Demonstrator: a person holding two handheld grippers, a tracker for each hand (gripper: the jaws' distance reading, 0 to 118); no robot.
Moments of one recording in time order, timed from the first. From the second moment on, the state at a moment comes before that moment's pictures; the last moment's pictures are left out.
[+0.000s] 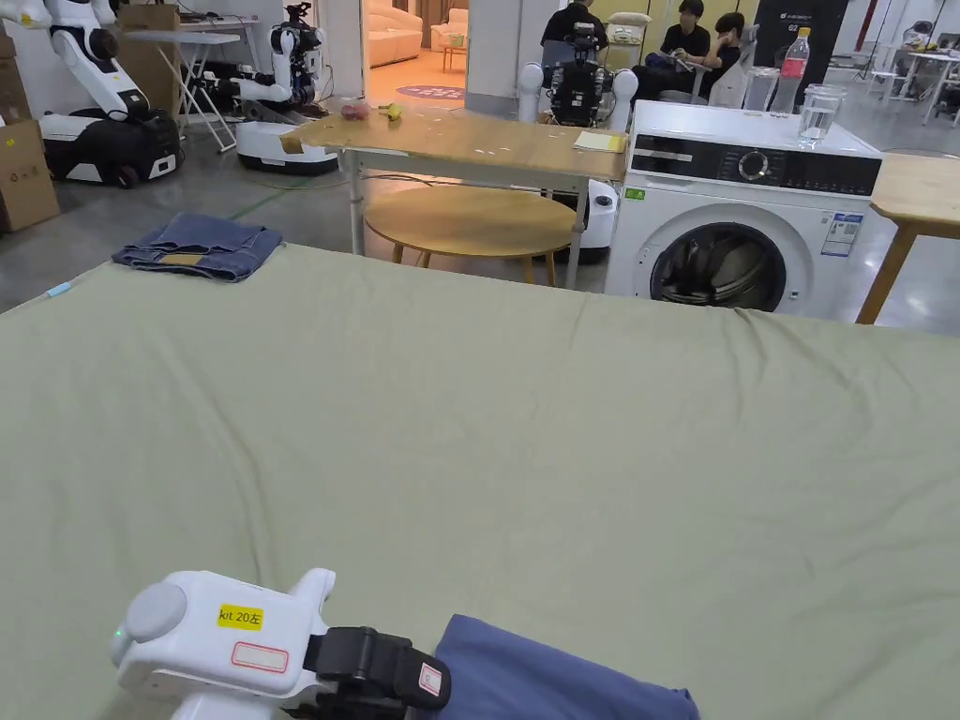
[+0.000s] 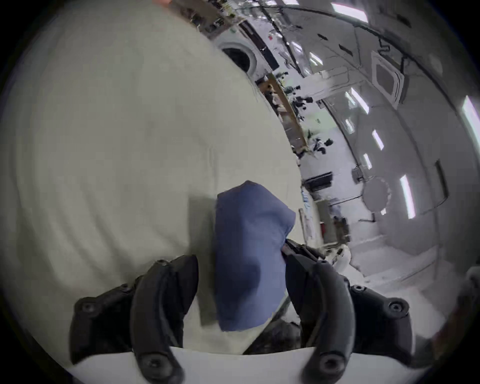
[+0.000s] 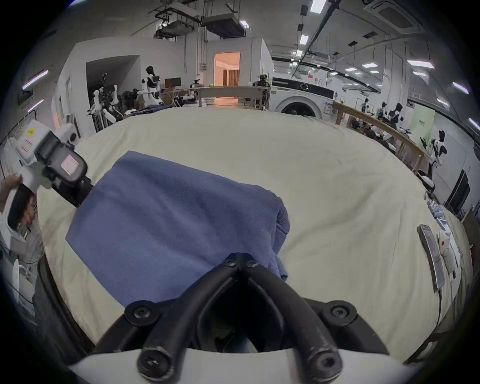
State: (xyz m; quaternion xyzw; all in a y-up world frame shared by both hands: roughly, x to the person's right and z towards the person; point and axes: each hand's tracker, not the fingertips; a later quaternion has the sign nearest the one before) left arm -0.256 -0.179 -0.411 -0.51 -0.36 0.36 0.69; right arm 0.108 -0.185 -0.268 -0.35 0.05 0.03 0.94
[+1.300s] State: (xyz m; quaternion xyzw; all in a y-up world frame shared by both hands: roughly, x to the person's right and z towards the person) left arm -0.248 -0.142 -0.410 -0.50 -0.34 0.33 0.72; right arm 0.090 -0.133 -0.310 -0.25 0.07 0.03 0.96
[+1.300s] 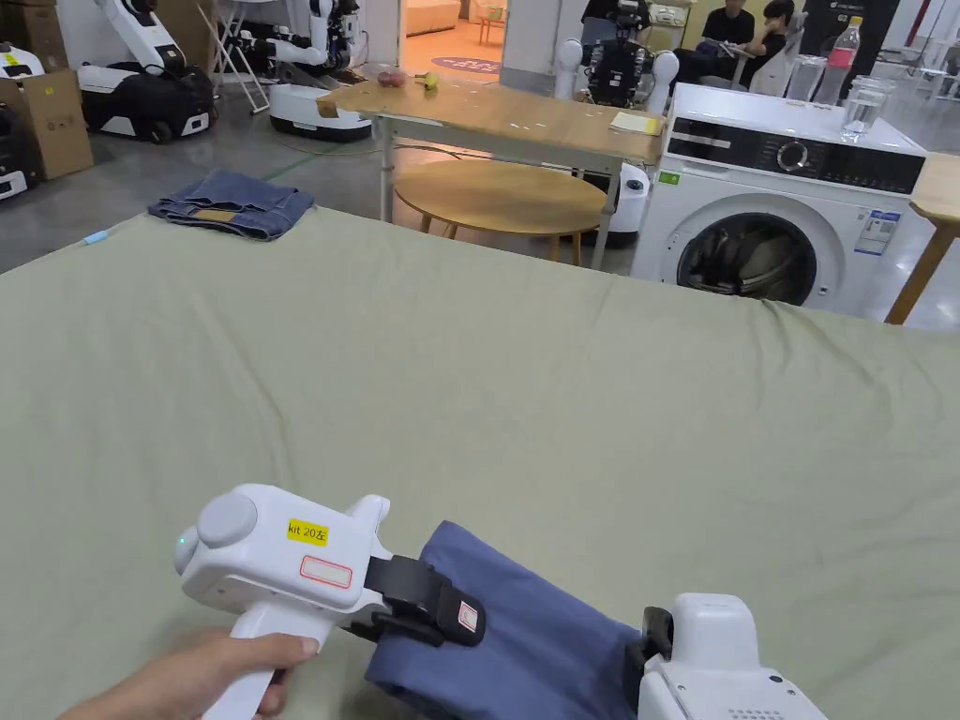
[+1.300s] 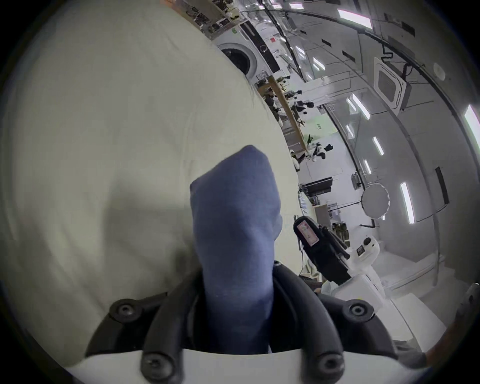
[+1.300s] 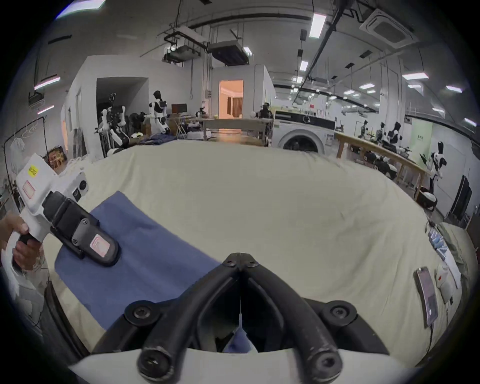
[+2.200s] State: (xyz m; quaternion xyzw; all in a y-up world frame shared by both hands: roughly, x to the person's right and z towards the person) left arm -0.553 0.005 -0.420 -0.57 0.01 0.18 0.80; right arm 0.008 -0.113 -0.360 -0.26 0.14 0.04 0.96
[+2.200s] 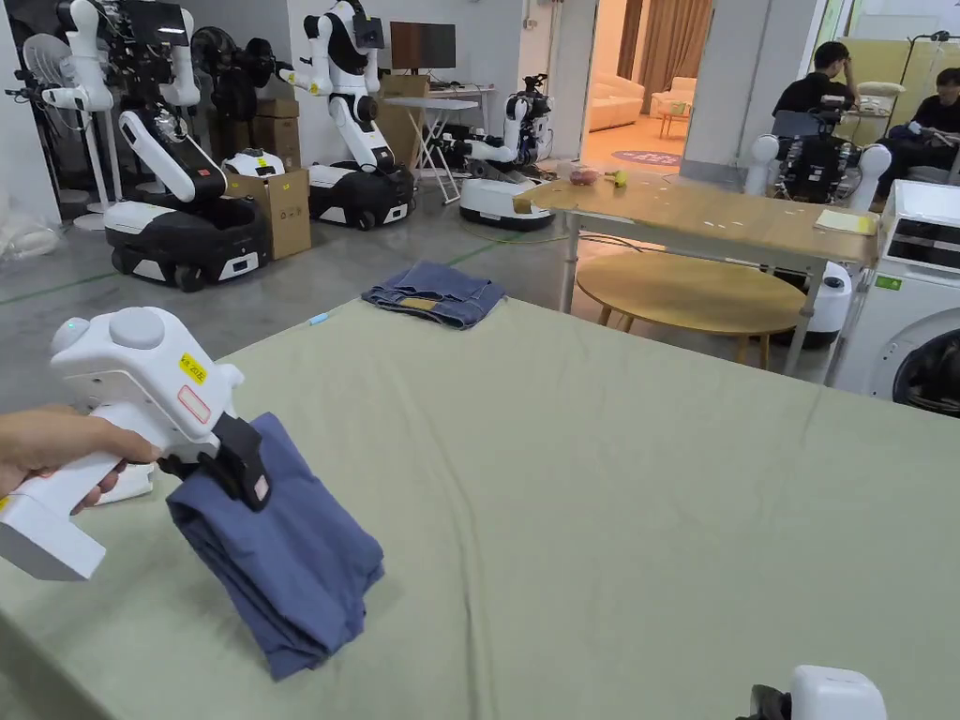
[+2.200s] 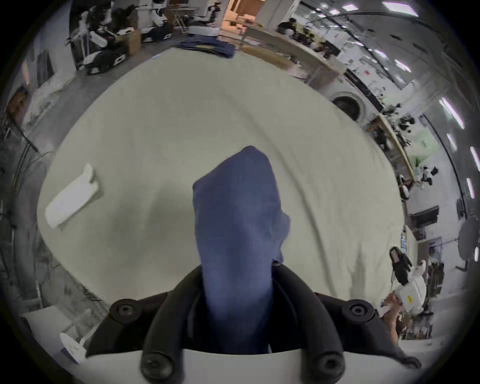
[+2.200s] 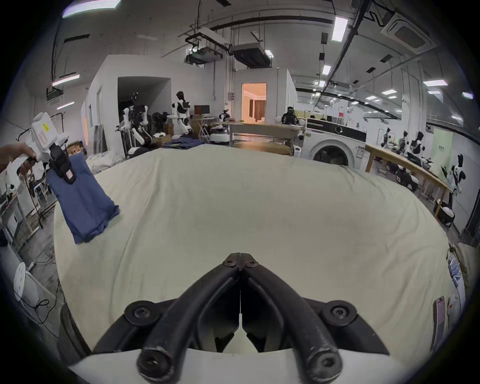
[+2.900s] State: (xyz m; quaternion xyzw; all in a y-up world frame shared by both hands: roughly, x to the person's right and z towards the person) left arm -0.583 -0.019 -0.422 -0.61 0.15 0.02 0.78; right arm 0.004 -0.128 -0.360 -0.27 0.14 0.07 0.95
